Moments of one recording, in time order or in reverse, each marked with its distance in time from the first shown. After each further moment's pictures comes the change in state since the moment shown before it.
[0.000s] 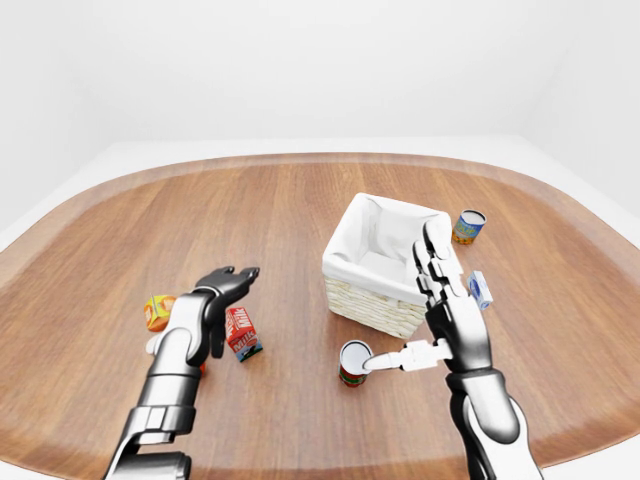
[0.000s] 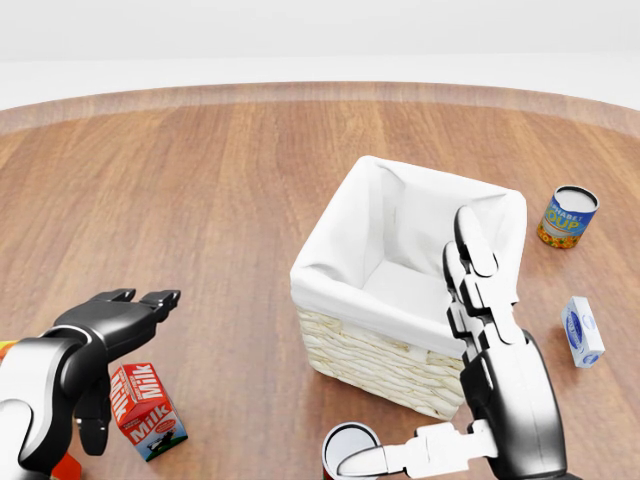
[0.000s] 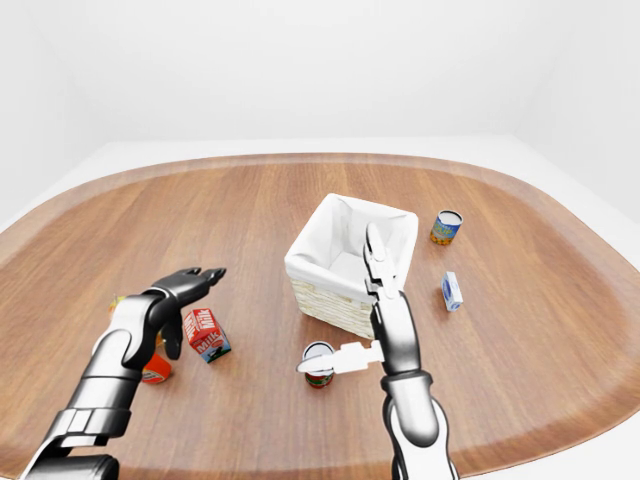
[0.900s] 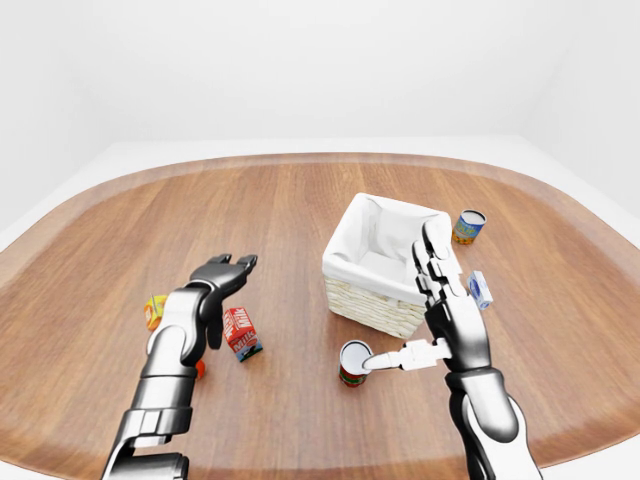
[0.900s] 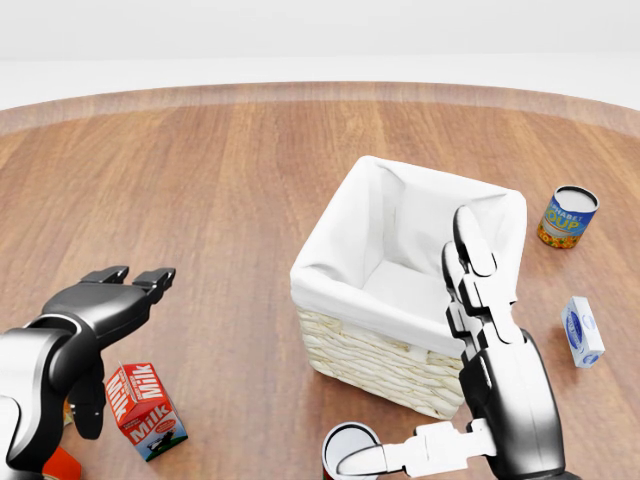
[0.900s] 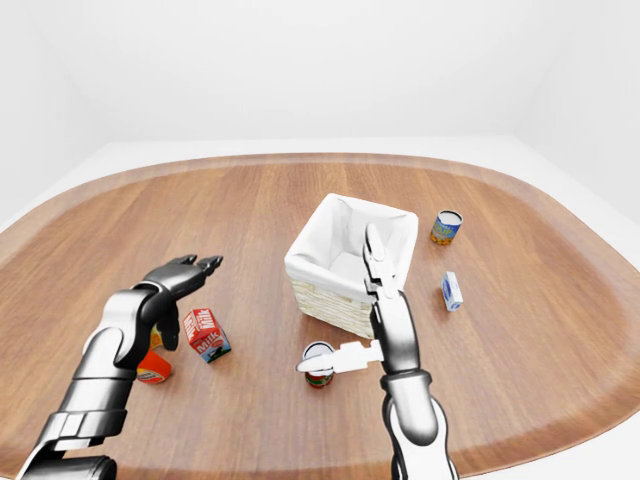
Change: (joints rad) left arm 0.002 0.008 0.018 -0.089 0.002 0.000 0.000; right arm -0.005 0.001 0.000 0.007 0.000 0.002 0.000
